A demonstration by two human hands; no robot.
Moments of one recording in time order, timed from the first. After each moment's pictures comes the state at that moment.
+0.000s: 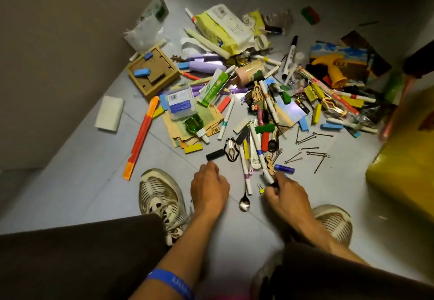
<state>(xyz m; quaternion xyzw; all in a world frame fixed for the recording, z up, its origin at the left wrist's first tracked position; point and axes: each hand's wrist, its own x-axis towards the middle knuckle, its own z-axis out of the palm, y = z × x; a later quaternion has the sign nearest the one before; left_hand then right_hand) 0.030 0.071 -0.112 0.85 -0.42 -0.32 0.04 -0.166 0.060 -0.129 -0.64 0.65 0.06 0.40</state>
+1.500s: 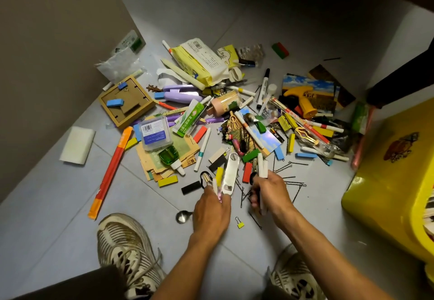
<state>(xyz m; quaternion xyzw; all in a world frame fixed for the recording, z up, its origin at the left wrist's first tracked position) -0.017 0.035 -0.133 0.82 -0.42 -0.38 0.02 -0.157 -0.027 -0.110 -0.26 0.71 -0.18 0.62</state>
